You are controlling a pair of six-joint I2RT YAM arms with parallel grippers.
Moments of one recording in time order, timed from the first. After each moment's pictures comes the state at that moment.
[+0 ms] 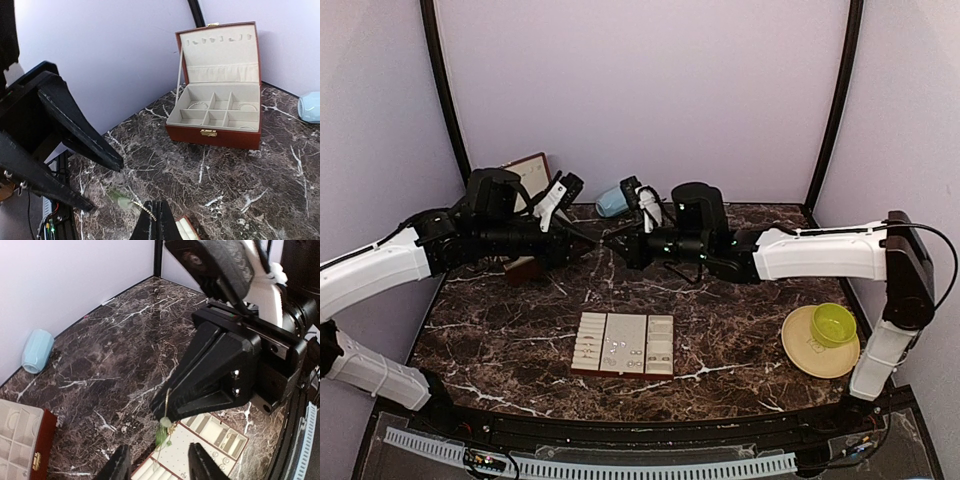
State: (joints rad) left arm -0.73 1.24 1.09 -0.33 0.20 0.06; right arm 0.97 1.75 1.27 0.25 -0.24 0.30
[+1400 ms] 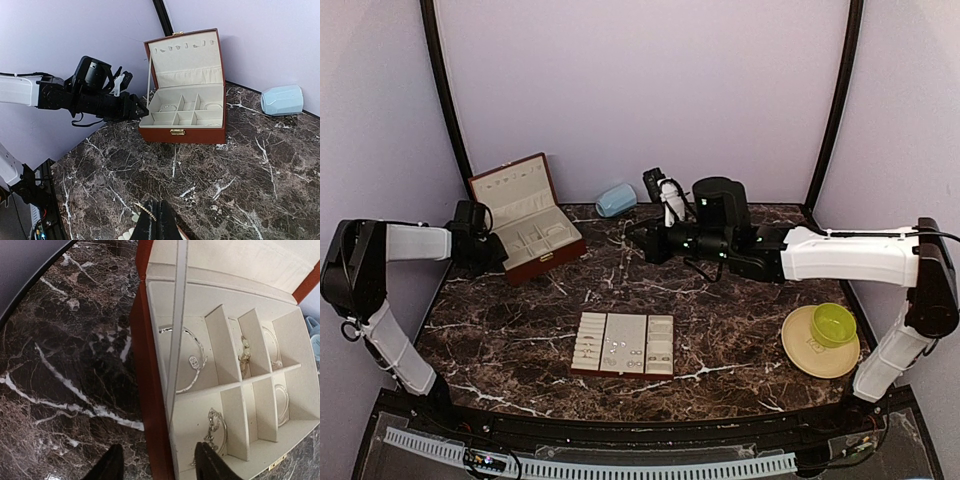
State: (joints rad) left arm -0.06 1.63 0.94 -0.17 -0.11 -0.60; right arm 0.96 1.61 1.20 0.16 -0.09 0.30
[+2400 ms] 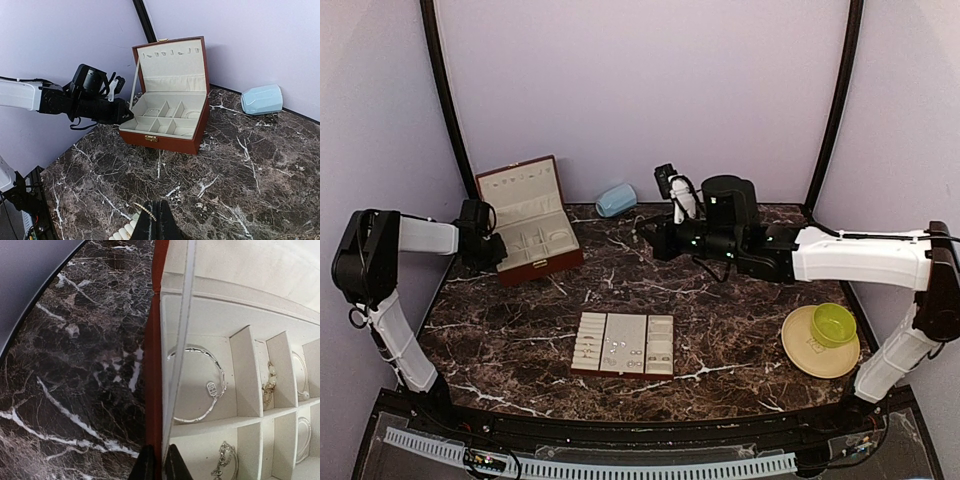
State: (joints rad) left arm -0.06 1.76 1.02 -0.14 -0.16 -0.49; right arm 0.96 1.55 1.17 0.13 0.01 0.30
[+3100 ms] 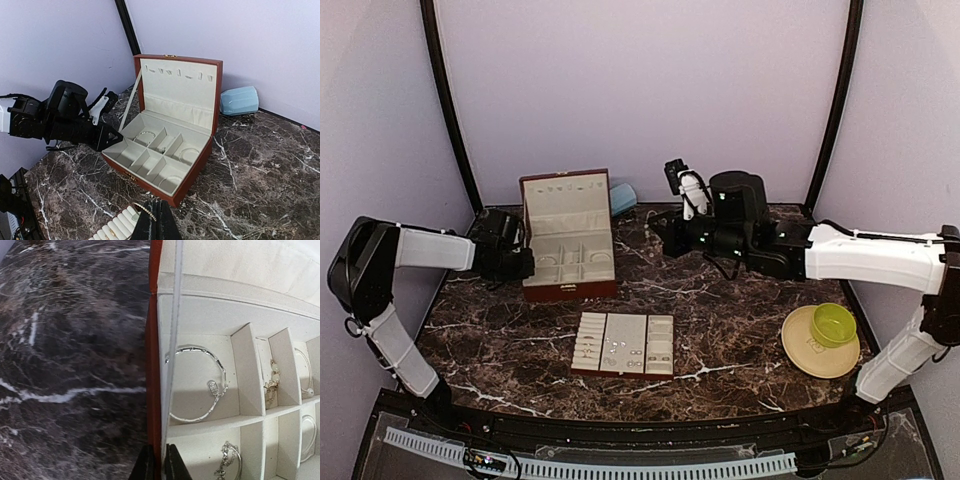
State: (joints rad) left arm -0.28 1.66 0.90 -0.12 -0.14 -0.40; right arm 0.96 1.50 1.17 0.05 0.10 0.27
